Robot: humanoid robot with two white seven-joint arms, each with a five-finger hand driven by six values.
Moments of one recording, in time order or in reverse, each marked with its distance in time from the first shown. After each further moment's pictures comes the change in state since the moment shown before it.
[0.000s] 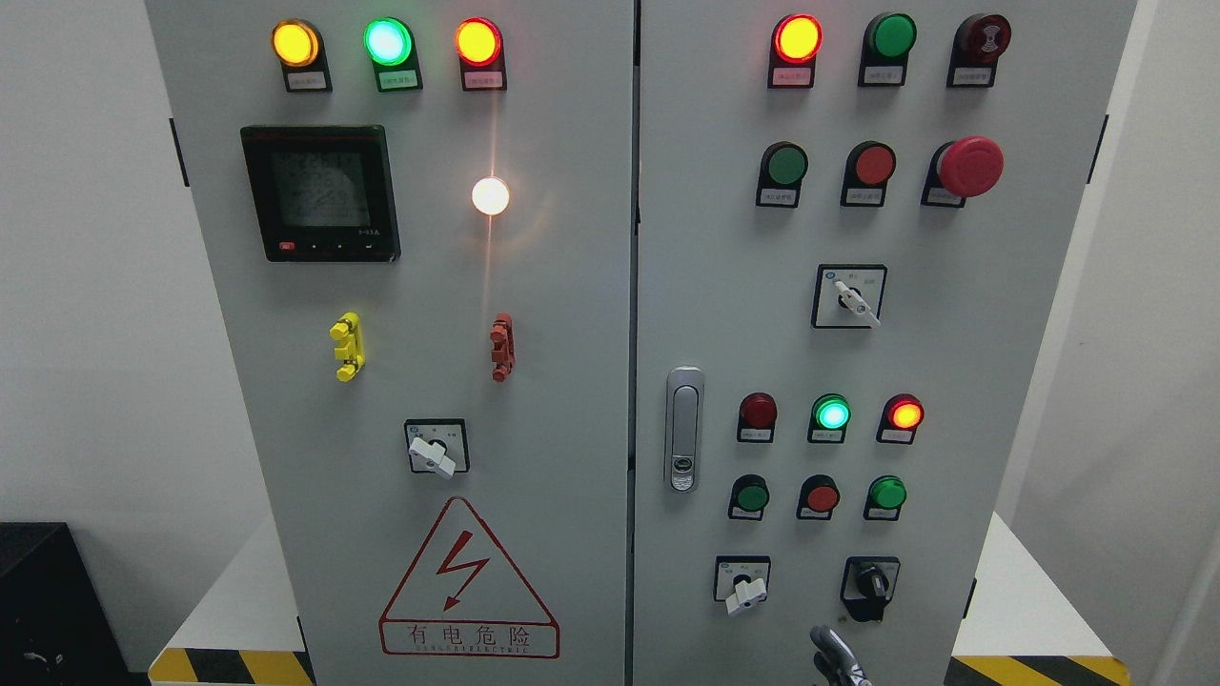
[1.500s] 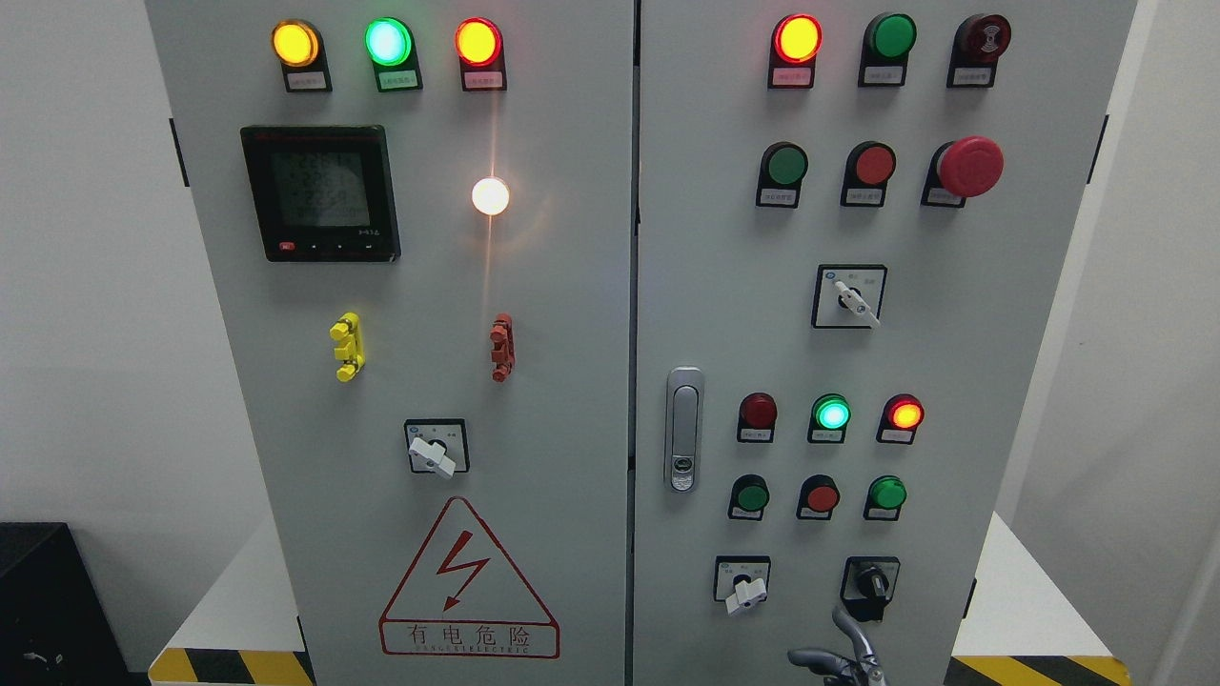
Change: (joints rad) left arm 0.000 0.000 0.000 0.000 0.000 0.000 0.000; right arm -0.005 0.001 0.017 -0.023 0.557 -0.112 -0.155
